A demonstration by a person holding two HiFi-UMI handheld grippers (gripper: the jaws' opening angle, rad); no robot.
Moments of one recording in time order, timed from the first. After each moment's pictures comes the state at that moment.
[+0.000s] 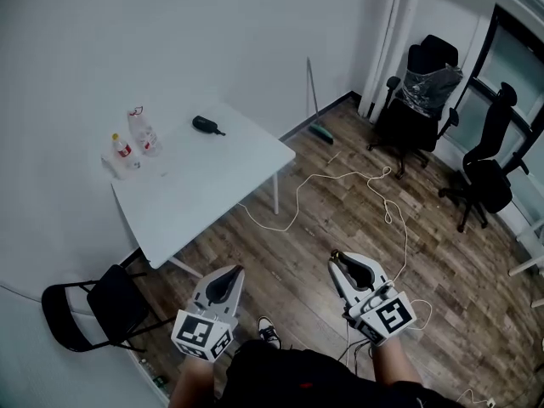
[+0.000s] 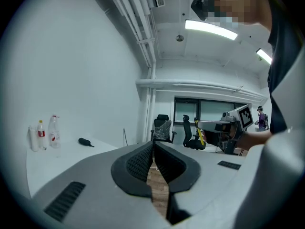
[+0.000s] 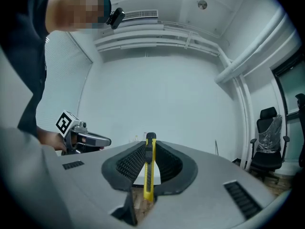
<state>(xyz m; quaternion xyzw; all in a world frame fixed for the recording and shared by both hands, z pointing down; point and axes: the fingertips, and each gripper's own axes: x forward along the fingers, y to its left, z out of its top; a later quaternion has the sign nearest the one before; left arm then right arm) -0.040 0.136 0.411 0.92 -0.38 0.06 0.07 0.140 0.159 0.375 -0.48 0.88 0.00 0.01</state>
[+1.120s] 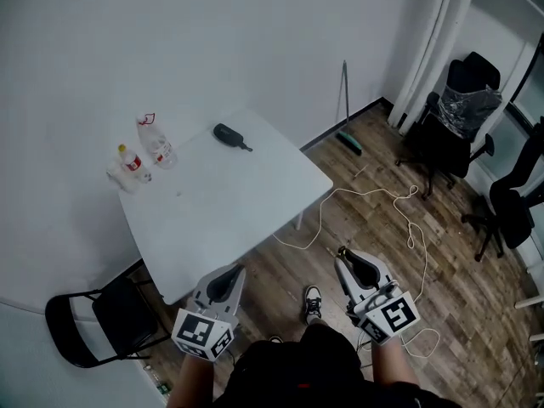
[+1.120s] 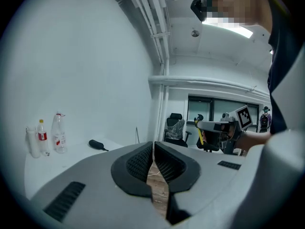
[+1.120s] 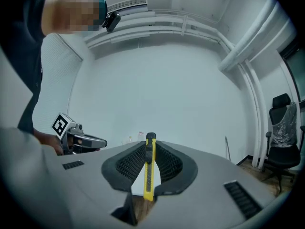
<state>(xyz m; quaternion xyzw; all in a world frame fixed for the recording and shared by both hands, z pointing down) -0.101 -0.080 0.431 0.90 -0.42 0.06 0.09 0.090 -0.078 0.393 -0.46 0.89 -0.03 0.03</state>
